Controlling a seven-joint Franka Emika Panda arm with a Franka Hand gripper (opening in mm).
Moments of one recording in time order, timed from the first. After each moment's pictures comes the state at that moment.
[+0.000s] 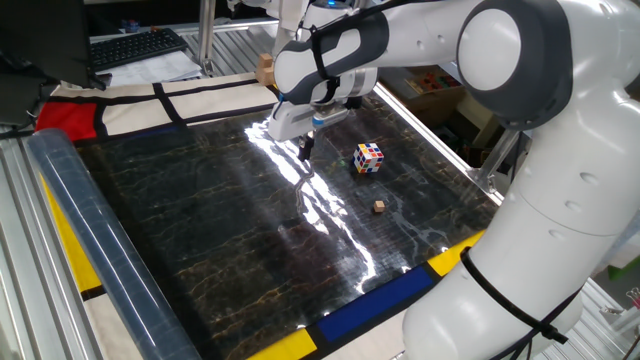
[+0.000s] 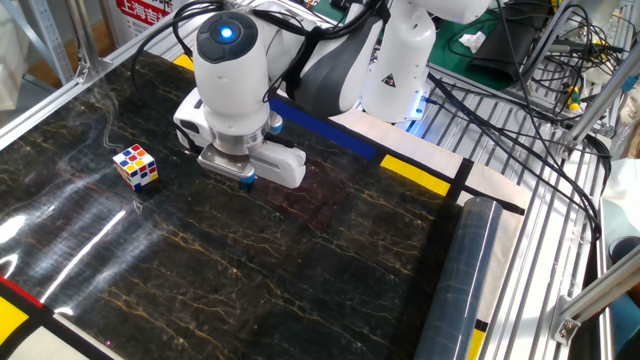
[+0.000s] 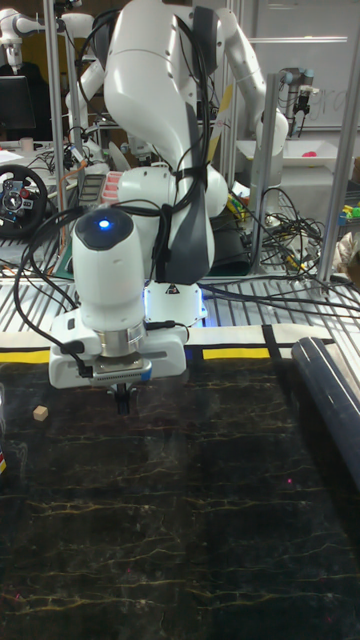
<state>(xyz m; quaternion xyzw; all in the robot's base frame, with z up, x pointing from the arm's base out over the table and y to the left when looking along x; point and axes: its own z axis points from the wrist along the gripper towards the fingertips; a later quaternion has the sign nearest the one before) 0.511 -0.078 0.181 0.09 -0.99 0.00 0.05</state>
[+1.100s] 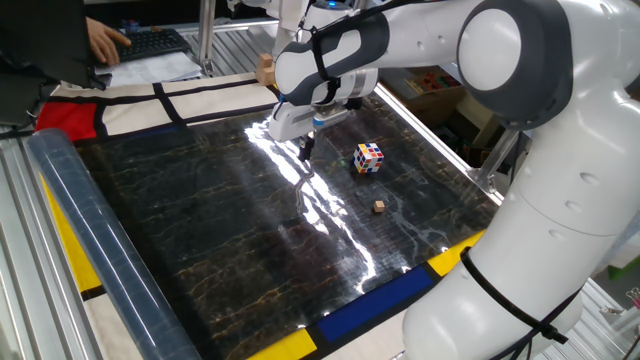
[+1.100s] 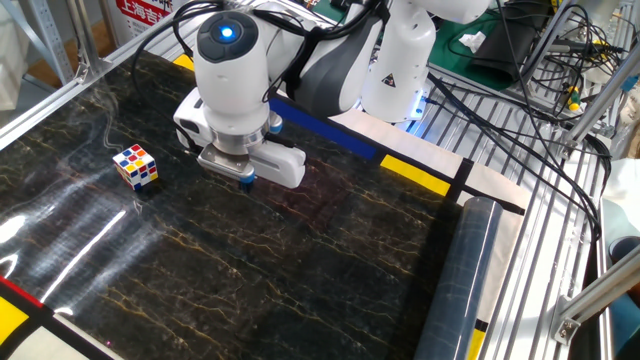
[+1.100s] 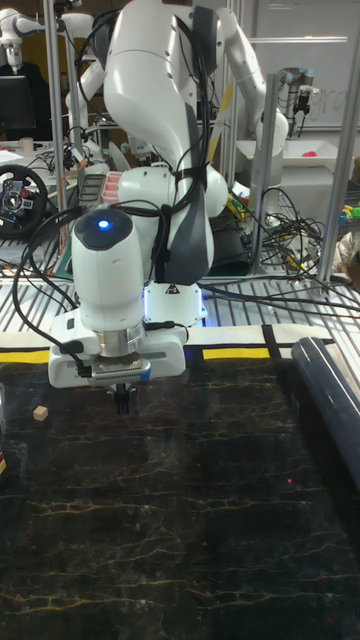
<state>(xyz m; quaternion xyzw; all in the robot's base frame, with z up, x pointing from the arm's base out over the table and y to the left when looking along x) 0.511 -0.079 0.180 0.08 -1.00 0.01 0.05</state>
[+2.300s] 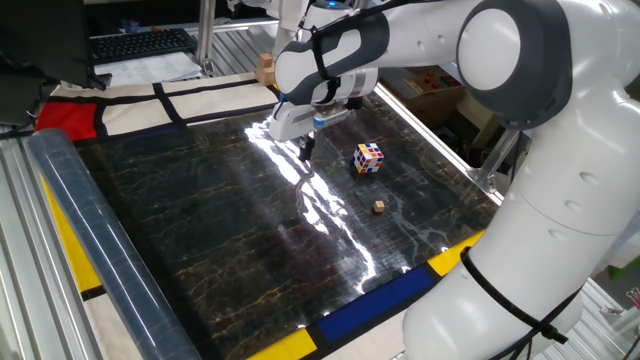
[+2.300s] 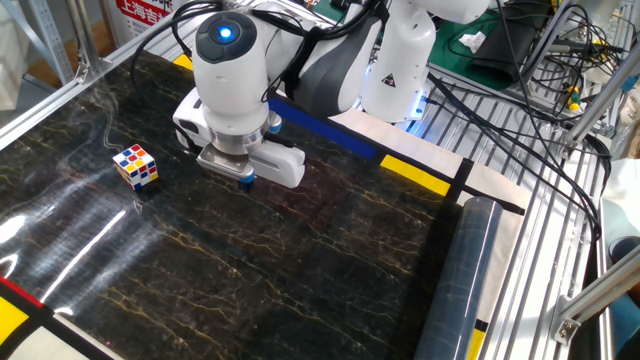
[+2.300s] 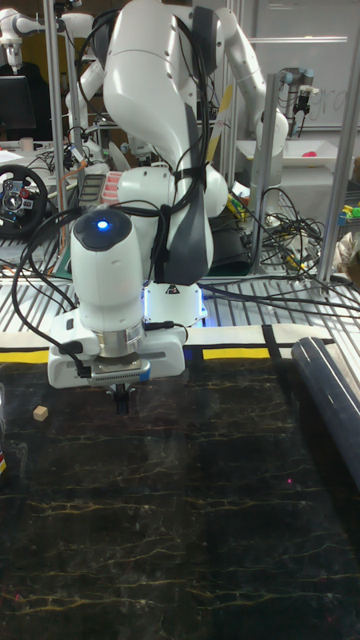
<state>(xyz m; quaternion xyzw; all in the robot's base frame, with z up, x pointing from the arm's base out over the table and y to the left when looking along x) 0.510 -0.080 0.180 0.09 -0.99 0.00 0.05</state>
